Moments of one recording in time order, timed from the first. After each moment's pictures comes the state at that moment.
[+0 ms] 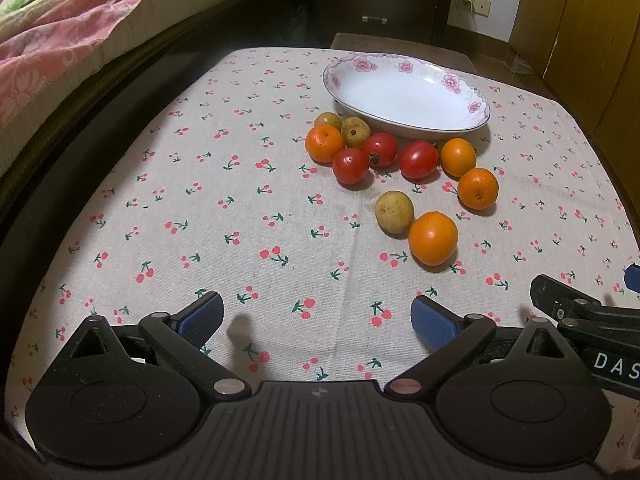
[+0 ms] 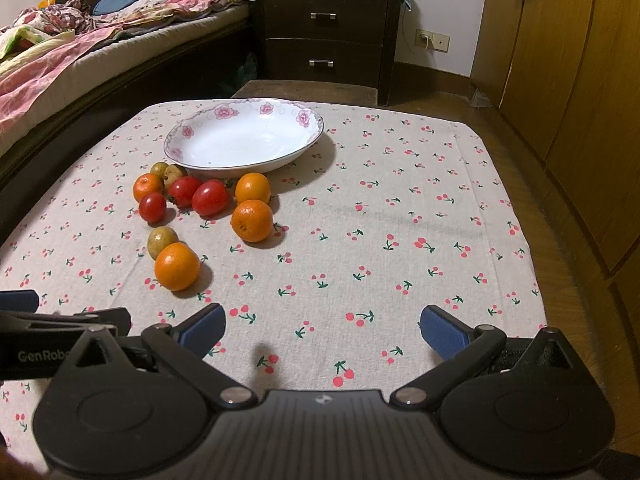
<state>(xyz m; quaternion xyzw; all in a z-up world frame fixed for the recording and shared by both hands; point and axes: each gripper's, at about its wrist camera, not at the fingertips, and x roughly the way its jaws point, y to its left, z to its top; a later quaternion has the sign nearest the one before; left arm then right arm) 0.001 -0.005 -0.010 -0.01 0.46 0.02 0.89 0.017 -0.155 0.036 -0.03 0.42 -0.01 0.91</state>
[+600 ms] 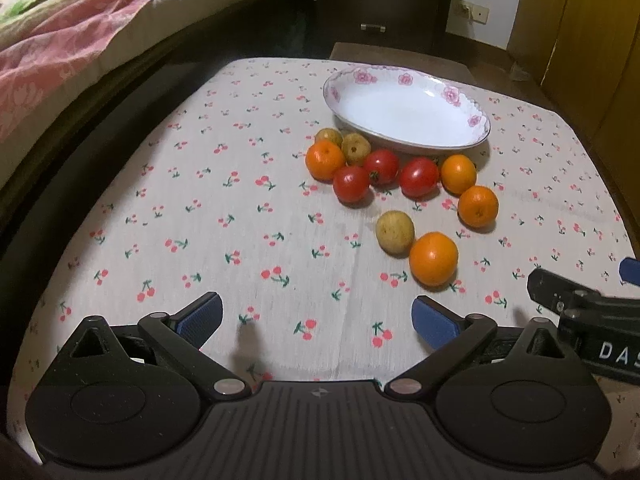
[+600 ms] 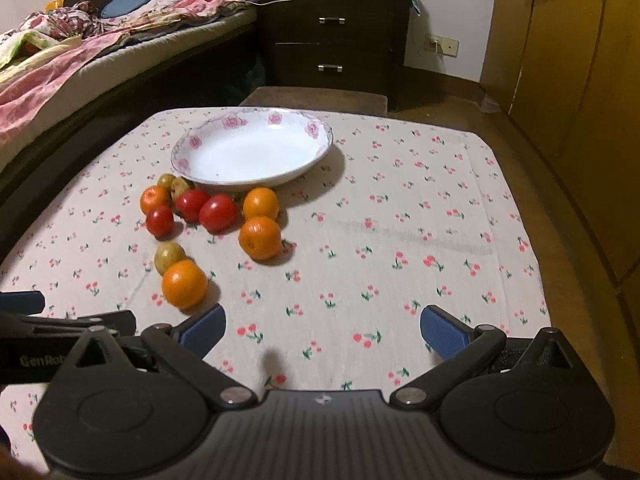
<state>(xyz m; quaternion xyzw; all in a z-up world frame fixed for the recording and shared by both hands) 0.010 -0.003 -0.004 -0.01 0.45 0.02 0.89 0.029 -0.156 0.043 -0.03 0.41 0.01 0.91</state>
